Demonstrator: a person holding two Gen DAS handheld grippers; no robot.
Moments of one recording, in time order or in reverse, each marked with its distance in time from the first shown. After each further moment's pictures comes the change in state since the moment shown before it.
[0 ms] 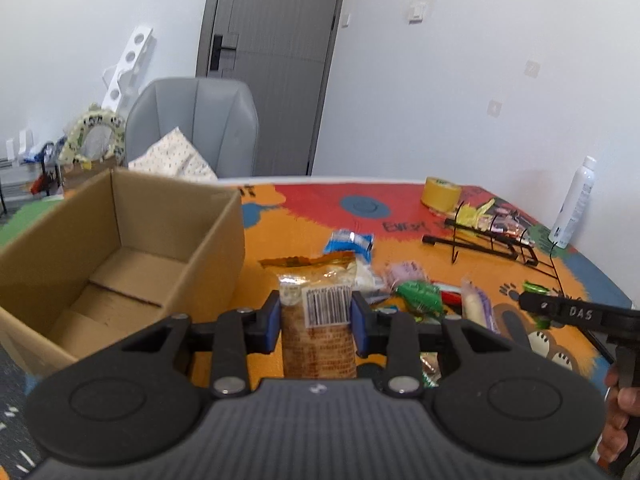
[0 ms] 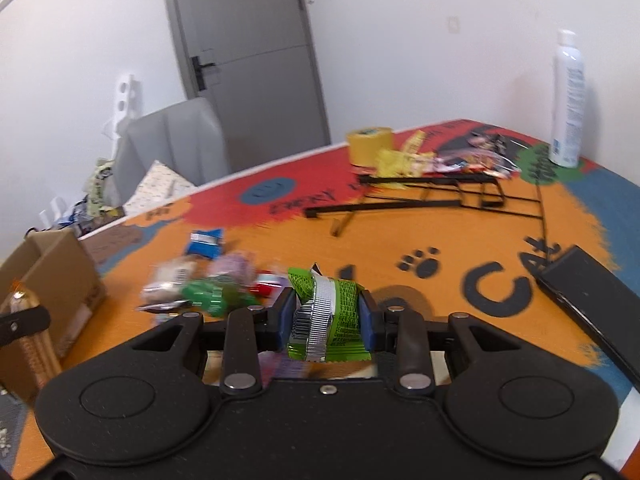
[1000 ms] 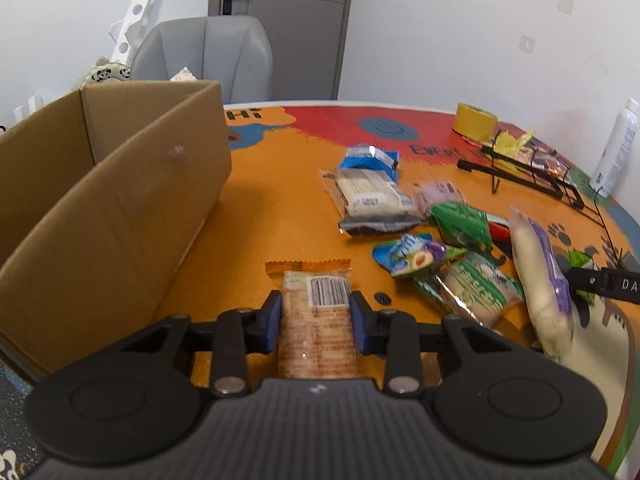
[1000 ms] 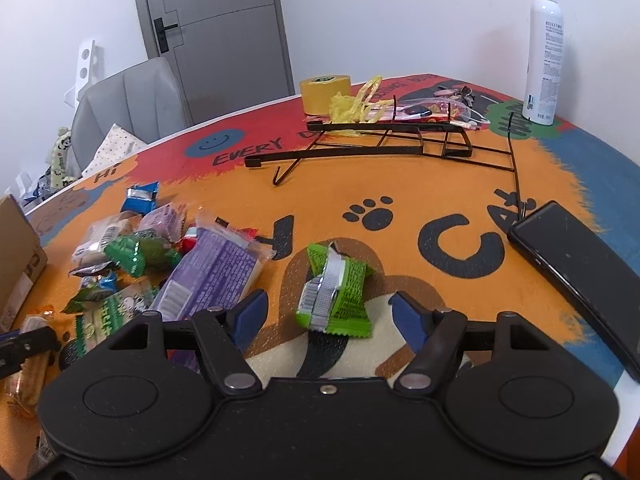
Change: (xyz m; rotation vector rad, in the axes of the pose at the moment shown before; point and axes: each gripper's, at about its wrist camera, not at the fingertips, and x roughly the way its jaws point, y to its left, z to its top) left arm 0.070 -0.013 -0.037 0.002 0.175 0.089; right arm 0.043 -0.037 -0.019 0.026 0.122 -0.141
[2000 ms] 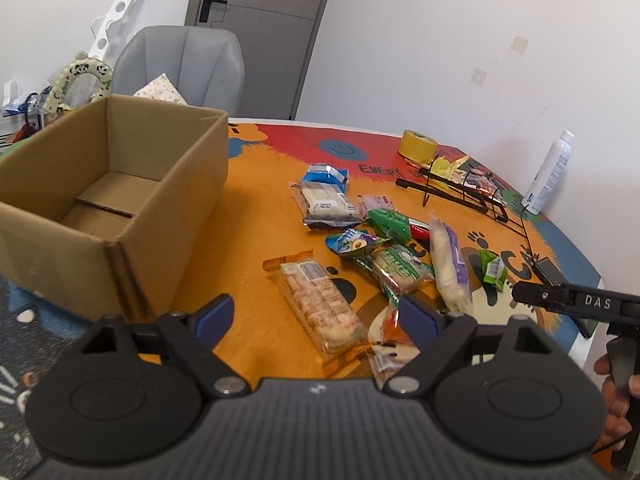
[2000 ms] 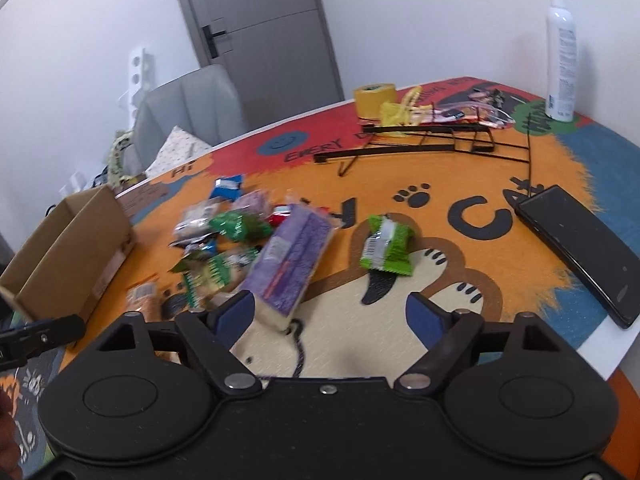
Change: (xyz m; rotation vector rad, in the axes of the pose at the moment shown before) left arm -0.084 0.021 -0.015 -0.045 -0.025 -0.181; right arm -0.074 0.002 -0.016 0.017 0.017 0.161
